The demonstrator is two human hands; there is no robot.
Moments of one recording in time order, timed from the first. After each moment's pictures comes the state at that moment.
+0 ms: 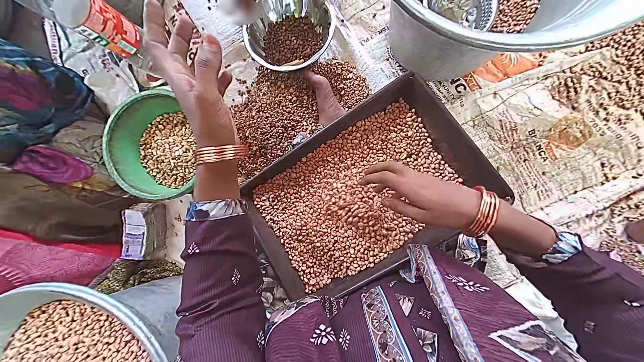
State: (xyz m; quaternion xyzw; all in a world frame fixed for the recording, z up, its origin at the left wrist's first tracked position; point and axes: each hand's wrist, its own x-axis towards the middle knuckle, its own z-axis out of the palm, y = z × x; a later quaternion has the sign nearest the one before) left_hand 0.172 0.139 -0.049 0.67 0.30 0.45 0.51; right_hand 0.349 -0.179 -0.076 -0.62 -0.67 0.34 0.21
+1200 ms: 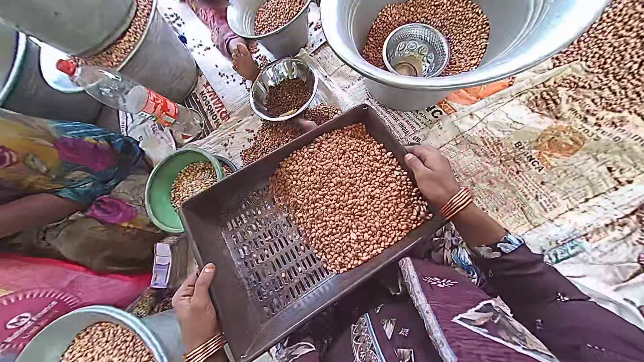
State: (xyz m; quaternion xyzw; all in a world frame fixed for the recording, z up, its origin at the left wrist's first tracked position) left_hand 0.002 -0.039 -0.047 0.62 0.56 0.38 0.40; right_hand 0.416 -0.197 -0.109 -0.83 -0.33 0.20 0.40
